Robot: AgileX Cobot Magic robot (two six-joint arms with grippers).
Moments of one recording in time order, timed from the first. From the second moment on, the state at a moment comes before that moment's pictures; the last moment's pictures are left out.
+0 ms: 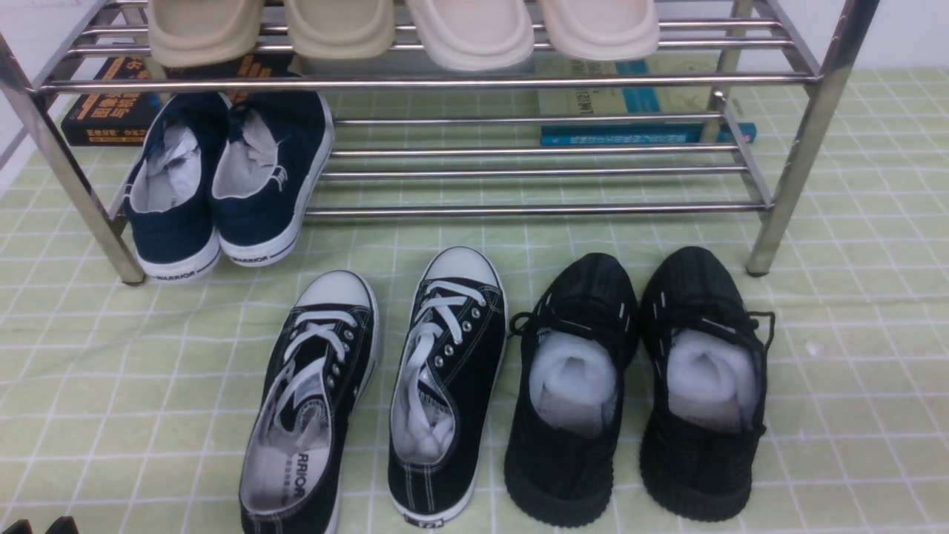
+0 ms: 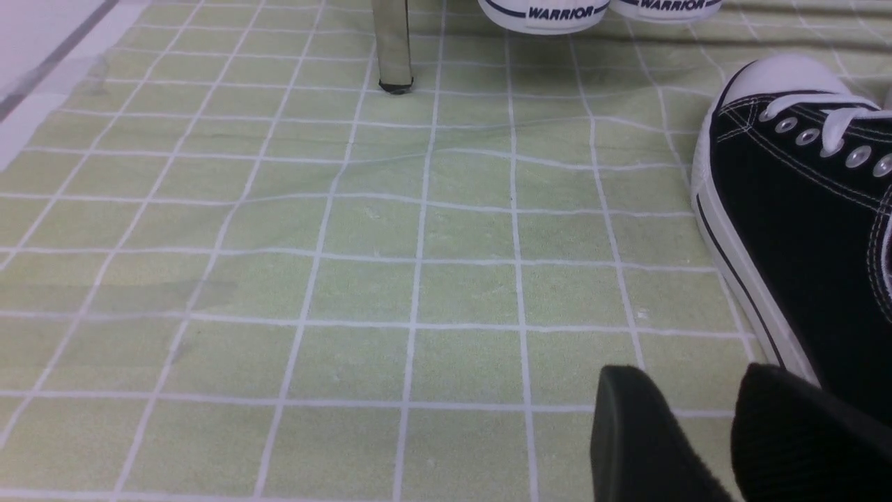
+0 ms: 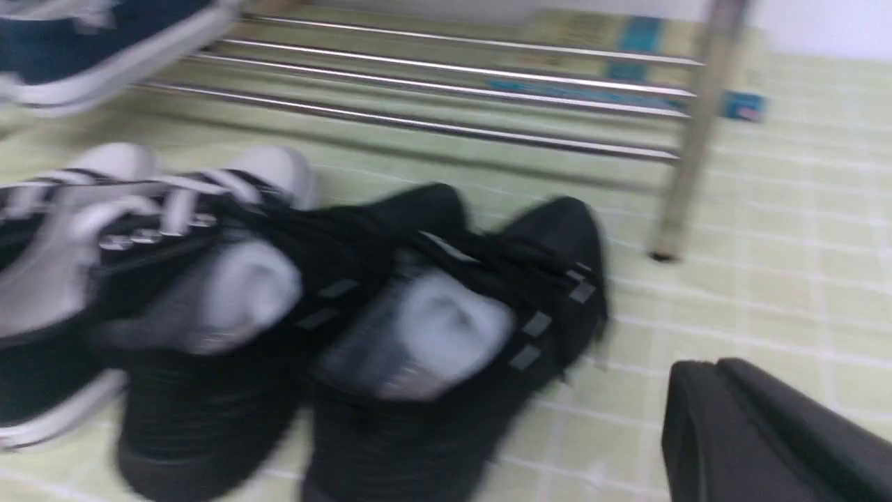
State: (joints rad) right arm 0.29 0.23 -0.26 0.01 0.36 0.08; left arm -0.04 -0.01 0.02 0.11 0.36 -0.11
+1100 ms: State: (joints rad) right arm -0.03 -0.01 0.01 0.02 0.39 0.09; left arm -0.04 -0.01 0.02 0.11 0.36 -0.11
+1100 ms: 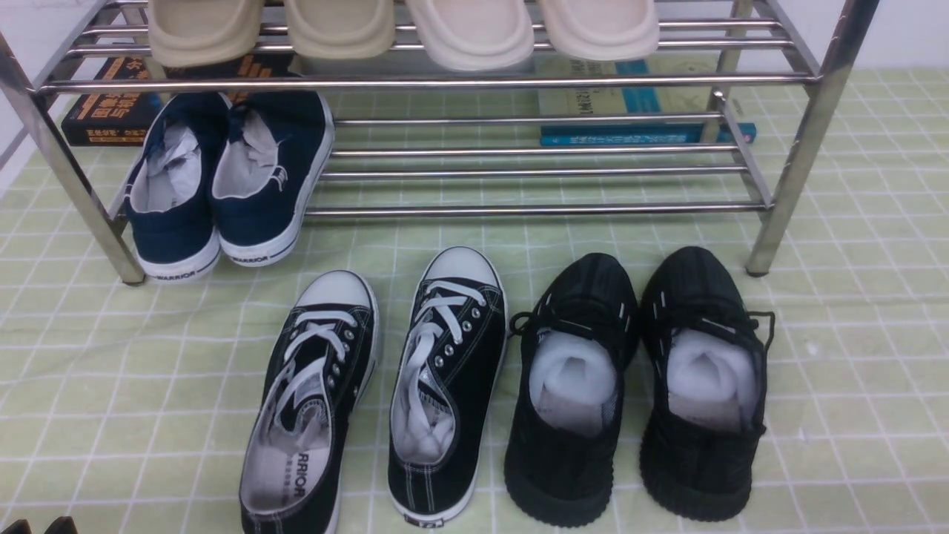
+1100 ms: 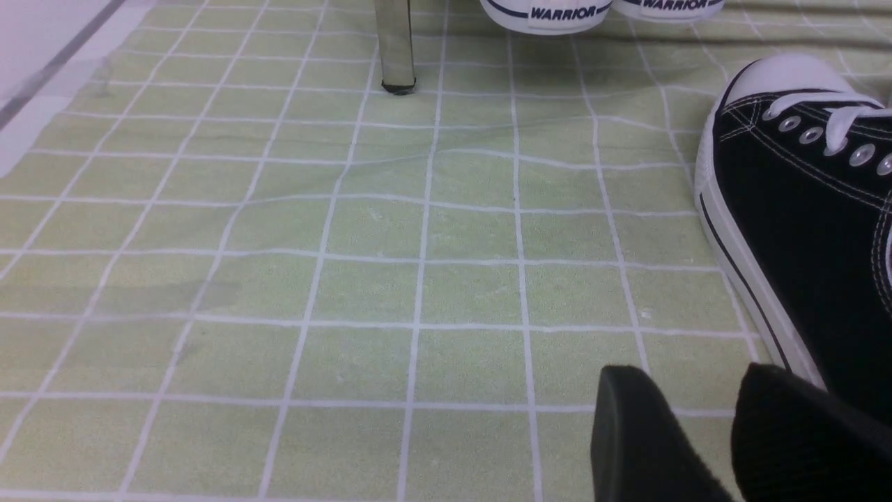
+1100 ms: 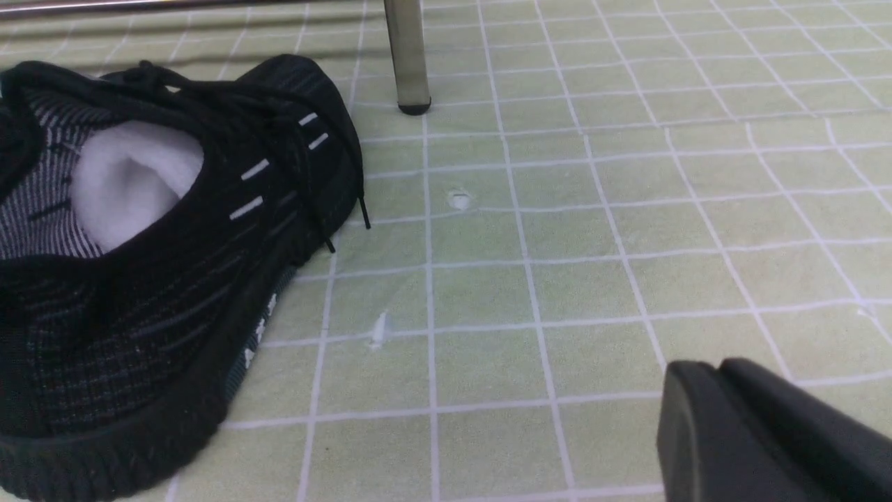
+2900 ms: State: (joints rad) right arm -0.03 -0.01 0.01 0.02 0.39 0.09; left arm -0.04 -0.01 0.02 0.11 0.36 -0.11
